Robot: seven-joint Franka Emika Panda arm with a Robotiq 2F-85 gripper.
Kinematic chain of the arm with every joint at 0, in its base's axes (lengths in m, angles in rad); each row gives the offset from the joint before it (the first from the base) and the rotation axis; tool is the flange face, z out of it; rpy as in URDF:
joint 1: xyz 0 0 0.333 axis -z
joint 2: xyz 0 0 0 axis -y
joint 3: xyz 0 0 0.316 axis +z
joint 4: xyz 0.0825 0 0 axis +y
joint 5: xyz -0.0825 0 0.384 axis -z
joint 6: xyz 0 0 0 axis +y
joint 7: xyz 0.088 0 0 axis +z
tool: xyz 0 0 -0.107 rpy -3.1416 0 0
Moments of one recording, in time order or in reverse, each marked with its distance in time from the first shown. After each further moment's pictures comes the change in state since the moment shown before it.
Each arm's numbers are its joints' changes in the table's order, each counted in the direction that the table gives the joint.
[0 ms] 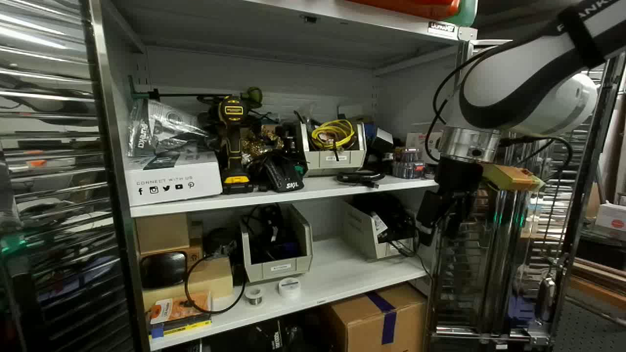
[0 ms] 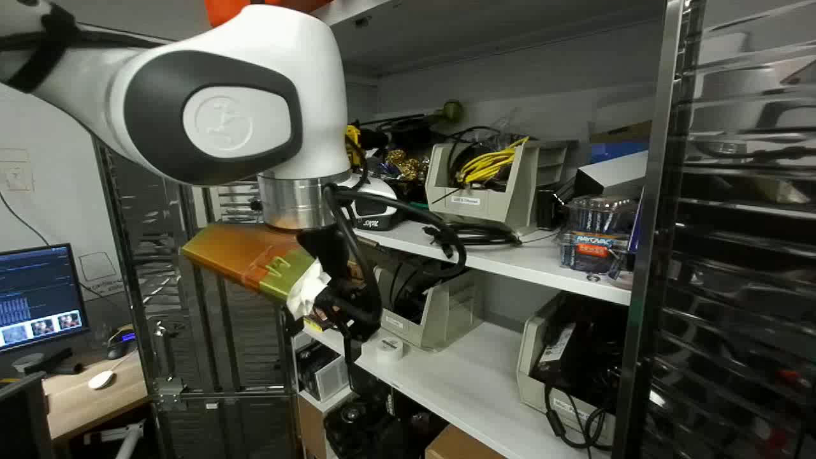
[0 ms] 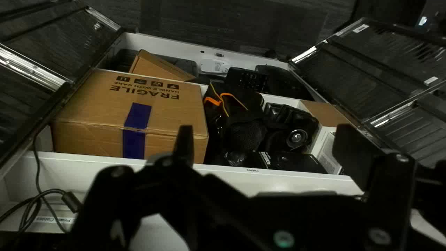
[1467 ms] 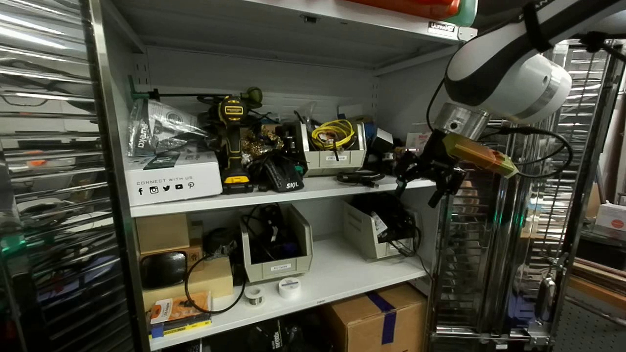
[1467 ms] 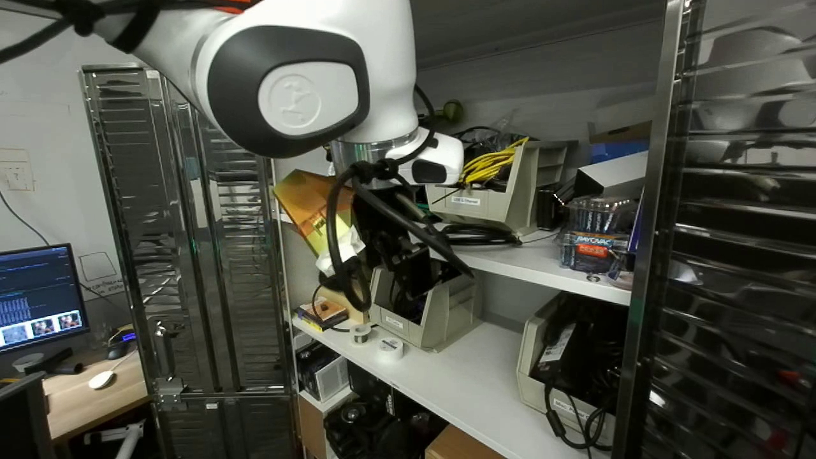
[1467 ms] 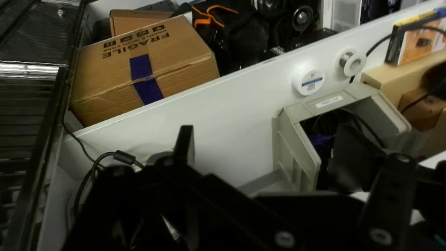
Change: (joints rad) arm 0.075 -0.111 -0.013 -0.170 -0.187 -0.135 -0.278
